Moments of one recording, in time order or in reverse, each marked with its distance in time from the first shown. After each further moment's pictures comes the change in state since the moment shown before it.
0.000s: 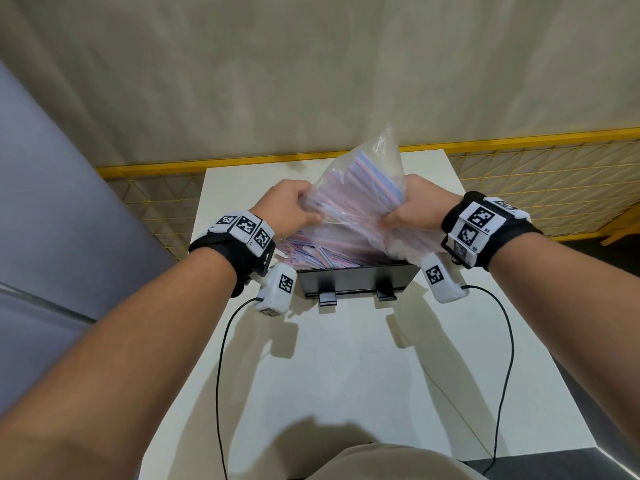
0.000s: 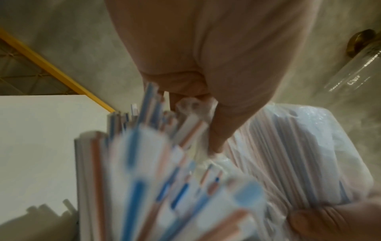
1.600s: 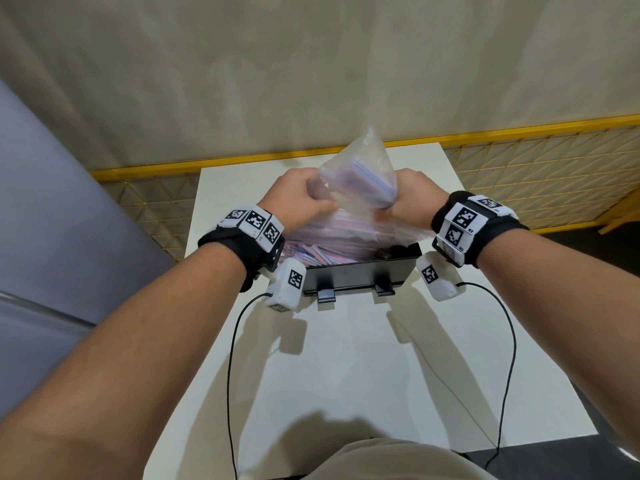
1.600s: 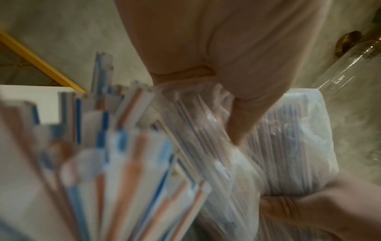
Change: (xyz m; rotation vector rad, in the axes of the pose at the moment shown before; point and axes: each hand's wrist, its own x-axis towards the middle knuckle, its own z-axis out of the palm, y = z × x) left_hand 0.011 0.013 0.013 -0.100 0.043 0.061; right_hand 0.005 0.008 0.011 -0.143 0.124 -0.048
